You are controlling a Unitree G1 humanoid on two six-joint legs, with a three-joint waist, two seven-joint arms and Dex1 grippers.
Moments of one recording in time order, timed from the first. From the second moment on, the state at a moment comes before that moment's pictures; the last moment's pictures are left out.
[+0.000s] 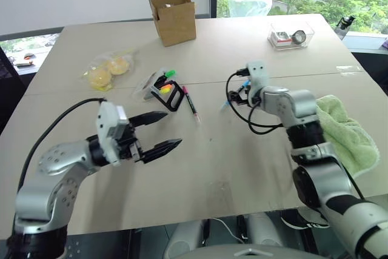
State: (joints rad) left arm 0.06 0.70 0.36 -0.46 -0.66 0.49 -1.04; right arm -0.95 -0.11 0.04 0.45 0.29 0.98 0.07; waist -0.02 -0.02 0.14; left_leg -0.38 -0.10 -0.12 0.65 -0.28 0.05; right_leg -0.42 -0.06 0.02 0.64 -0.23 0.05
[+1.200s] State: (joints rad) left arm -0.25 0.49 0.25 -0.42 -1.30 0.89 -0.36; right arm -0.48 -0.45 0.05 -0.51 0.42 0.87 0.65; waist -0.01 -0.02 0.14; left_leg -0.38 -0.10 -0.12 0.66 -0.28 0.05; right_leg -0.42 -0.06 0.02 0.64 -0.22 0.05
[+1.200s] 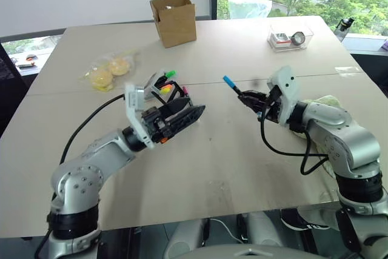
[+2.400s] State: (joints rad) left arm -0.35 0.46 0.16 -0.33 -1.42 0.94 -0.33; right arm -0.50 -0.45 0.08 -0.61 0.59 0.89 0.60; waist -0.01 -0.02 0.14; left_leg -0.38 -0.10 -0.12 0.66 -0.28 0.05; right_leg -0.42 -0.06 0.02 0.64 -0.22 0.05
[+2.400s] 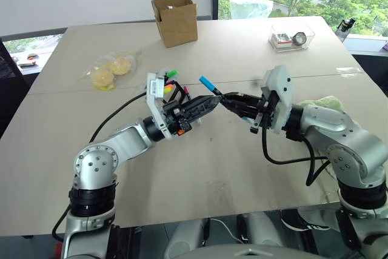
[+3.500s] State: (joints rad) left arm -0.43 0.77 -0.12 -0.53 -0.24 0.46 -0.38; right arm -0.34 -0.74 -0.04 -0.65 0.55 0.67 0.74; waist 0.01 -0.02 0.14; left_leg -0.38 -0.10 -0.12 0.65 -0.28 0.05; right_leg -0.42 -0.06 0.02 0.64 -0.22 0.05
